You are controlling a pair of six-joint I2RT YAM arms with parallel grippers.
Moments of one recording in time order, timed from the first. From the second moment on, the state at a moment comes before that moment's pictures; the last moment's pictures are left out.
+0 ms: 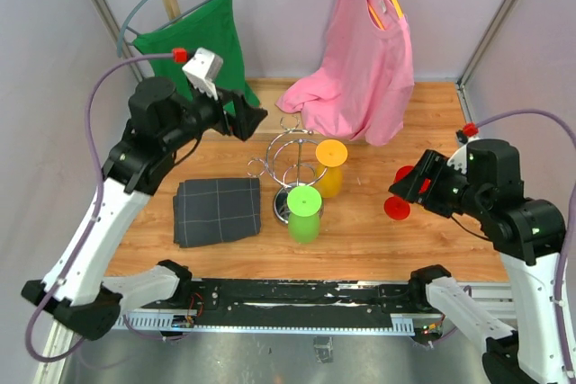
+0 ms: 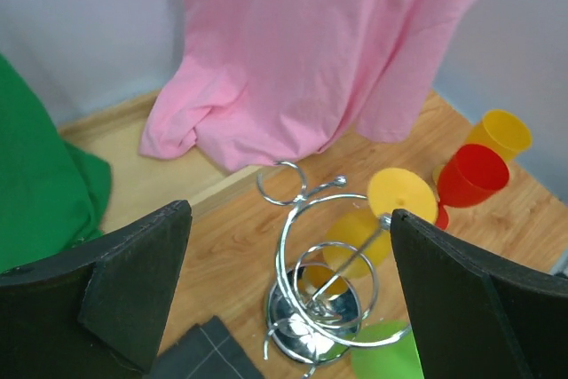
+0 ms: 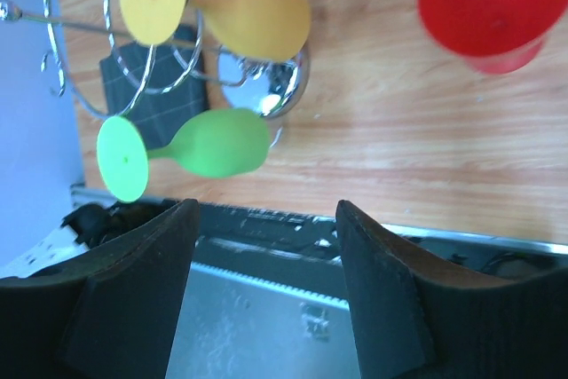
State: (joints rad) left arm -0.53 1.06 1.42 -0.45 0.17 -0.10; right arm 0.25 0.83 1.45 -1.34 -0.15 0.59
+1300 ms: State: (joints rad) left arm -0.35 1.26 1.49 -0.42 0.43 -0.34; right arm 1.06 0.77 0.84 -0.52 0.23 1.24
